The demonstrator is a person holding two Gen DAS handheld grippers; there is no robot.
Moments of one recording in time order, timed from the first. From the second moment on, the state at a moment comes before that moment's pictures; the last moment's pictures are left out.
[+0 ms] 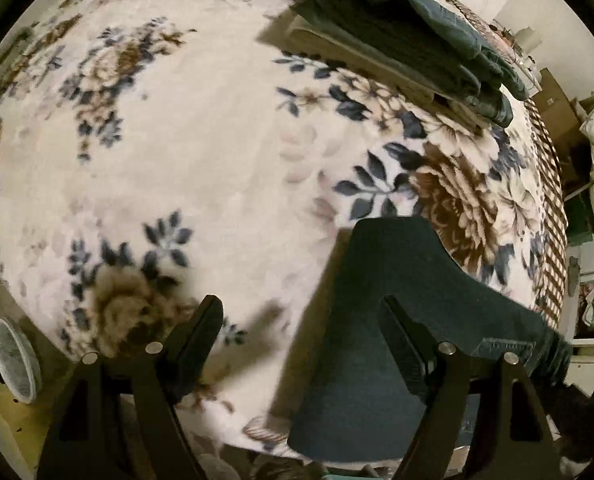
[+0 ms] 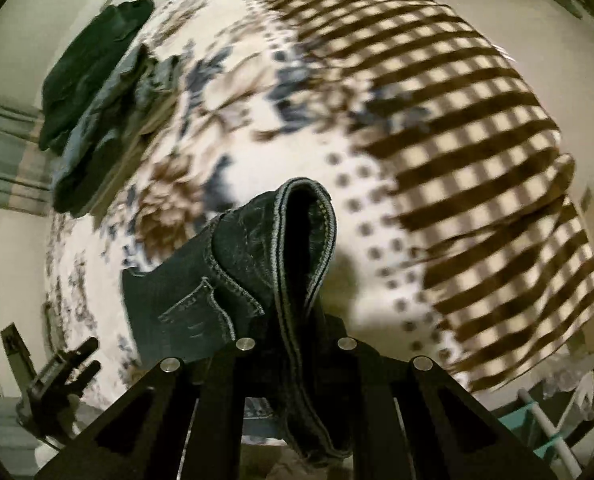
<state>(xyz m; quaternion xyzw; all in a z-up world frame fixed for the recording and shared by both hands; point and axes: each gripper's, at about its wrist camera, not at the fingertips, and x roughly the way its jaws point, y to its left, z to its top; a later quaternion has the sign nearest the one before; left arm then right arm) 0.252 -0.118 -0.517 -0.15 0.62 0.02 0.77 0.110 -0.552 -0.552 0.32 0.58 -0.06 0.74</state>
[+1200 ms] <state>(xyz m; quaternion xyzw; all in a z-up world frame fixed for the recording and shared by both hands) 0.205 -0.111 -0.588 -0.38 0.68 -0.07 0.63 0.014 -0.615 -0.635 0.55 0.60 -0.08 0.58</state>
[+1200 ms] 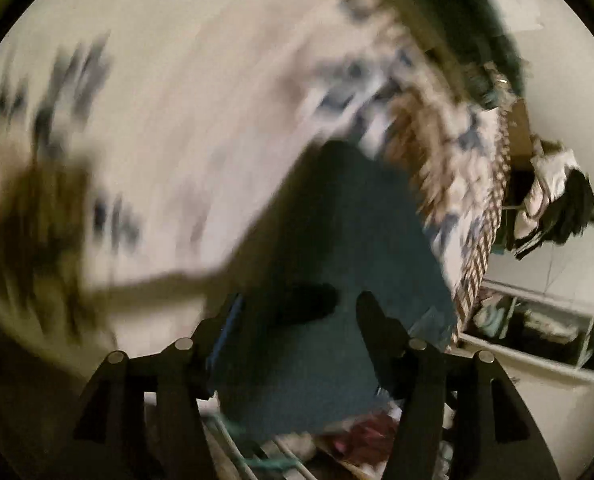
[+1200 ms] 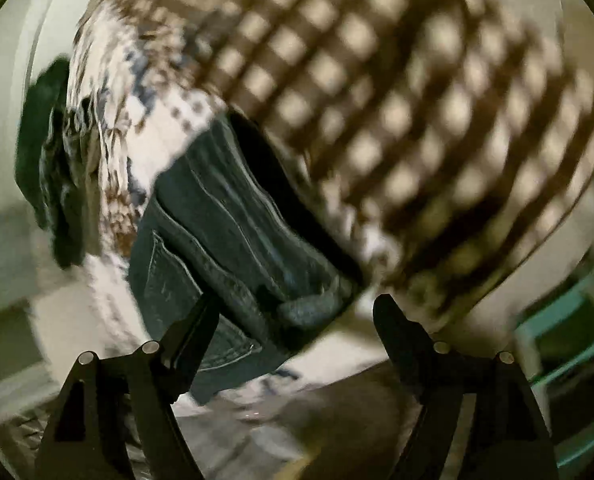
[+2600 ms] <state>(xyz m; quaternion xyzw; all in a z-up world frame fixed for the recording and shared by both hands) 0.237 -0.163 -0.621 -0.30 0.67 -0.15 0.67 0.008 -0.538 -0.693 0.63 0.48 0.03 0.61</state>
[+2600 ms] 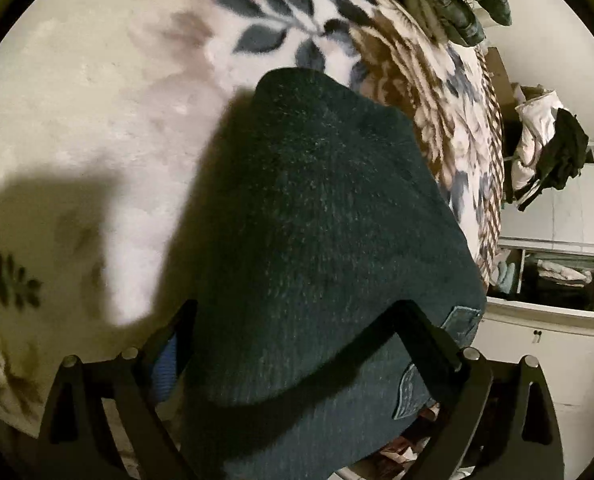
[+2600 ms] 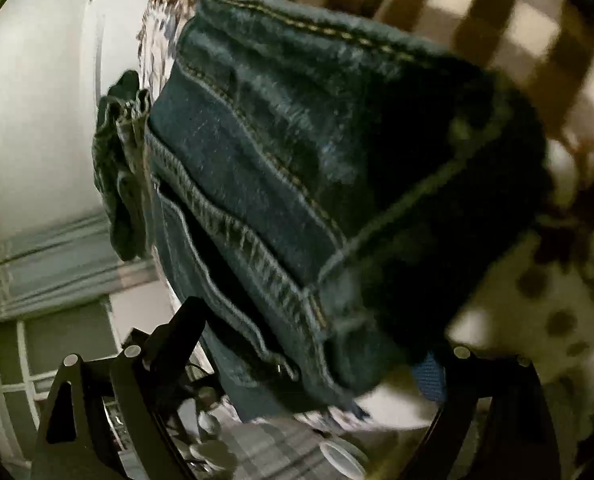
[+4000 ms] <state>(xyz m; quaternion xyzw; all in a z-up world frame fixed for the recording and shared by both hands) 0.234 -0.154 -0.491 -0.28 0.60 -0.19 0.73 0.026 -0.513 -0.533 0.58 0.41 -0.03 0.71</state>
